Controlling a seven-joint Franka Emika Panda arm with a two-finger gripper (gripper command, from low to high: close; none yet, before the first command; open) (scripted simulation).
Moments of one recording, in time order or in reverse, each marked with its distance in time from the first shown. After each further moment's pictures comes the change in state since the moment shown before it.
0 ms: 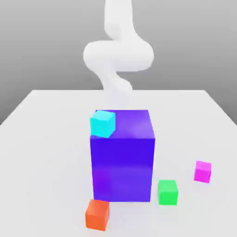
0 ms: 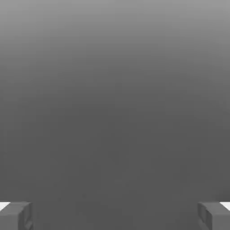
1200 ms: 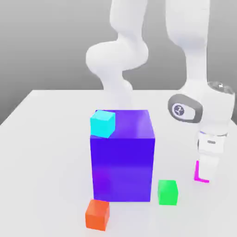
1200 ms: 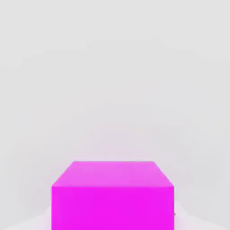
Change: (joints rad) arm 0.582 1.002 0.087 -0.371 -0.230 0.650 -0.252
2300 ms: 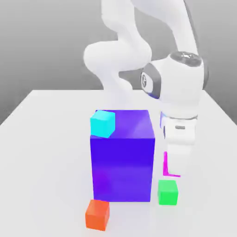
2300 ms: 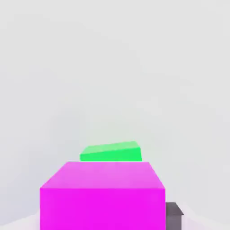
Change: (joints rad) arm -0.293 -0.275 -0.067 -0.020 0.226 -0.247 -0.743
